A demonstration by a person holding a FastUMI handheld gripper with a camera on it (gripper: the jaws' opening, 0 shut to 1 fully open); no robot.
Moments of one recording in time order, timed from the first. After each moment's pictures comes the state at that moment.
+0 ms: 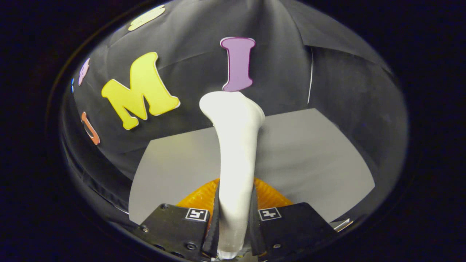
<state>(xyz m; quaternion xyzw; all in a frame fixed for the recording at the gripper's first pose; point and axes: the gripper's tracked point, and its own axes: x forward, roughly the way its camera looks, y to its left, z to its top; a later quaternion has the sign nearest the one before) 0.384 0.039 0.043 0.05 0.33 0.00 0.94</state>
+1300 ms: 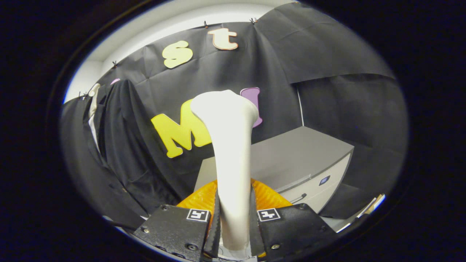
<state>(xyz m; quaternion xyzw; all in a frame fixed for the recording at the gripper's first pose) 0.180 0.150 0.102 0.12 0.14 0.01 0.98</state>
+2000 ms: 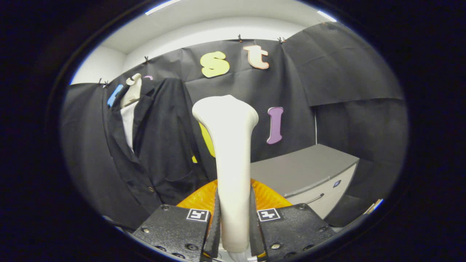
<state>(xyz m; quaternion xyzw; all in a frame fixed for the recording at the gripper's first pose) 0.132 0.283 0.140 0.06 0.06 0.05 0.99</state>
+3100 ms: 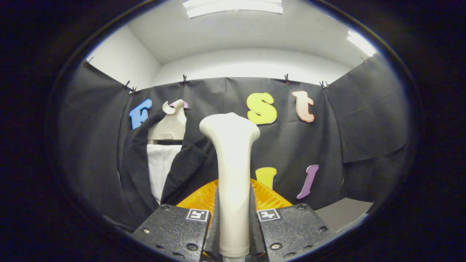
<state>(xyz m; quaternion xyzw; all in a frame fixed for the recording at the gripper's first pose) 0.201 0.445 0.283 -0.01 -0.12 0.12 0.99</state>
